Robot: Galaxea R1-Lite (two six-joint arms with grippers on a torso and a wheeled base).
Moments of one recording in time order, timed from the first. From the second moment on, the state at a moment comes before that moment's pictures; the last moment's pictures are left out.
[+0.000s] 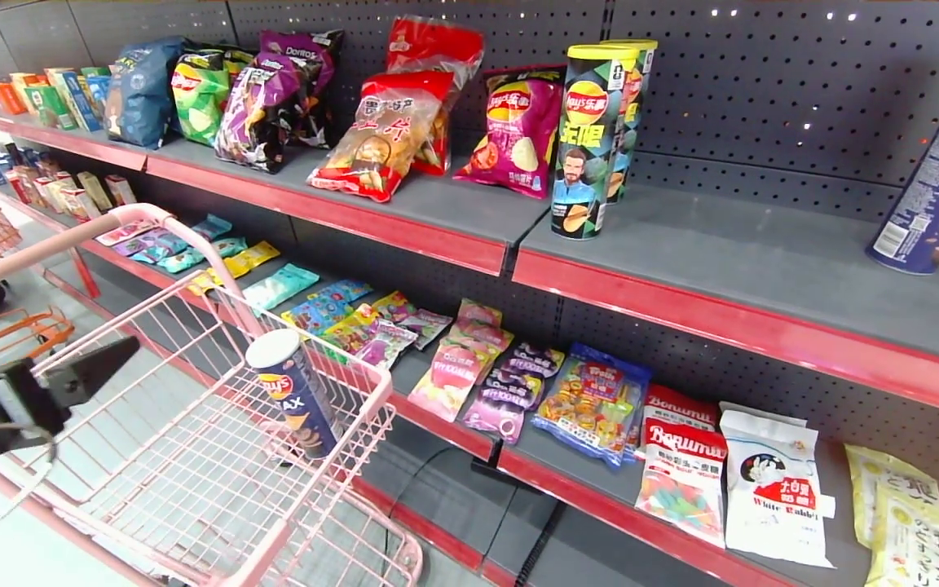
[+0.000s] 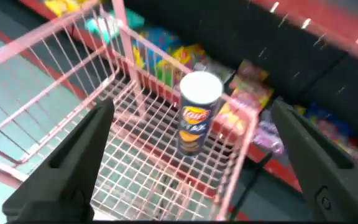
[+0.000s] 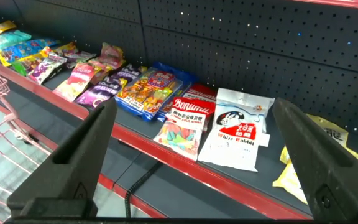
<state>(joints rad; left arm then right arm) 0.04 1.13 -0.40 -0.49 -0.03 -0.21 0.00 0.00 0.00 0.00 0.00 0.00</state>
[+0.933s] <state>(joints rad) 0.02 2.11 -0.40 -1.31 -0.21 -0.02 0.00 0.00 0.00 0.00 0.00 0.00</state>
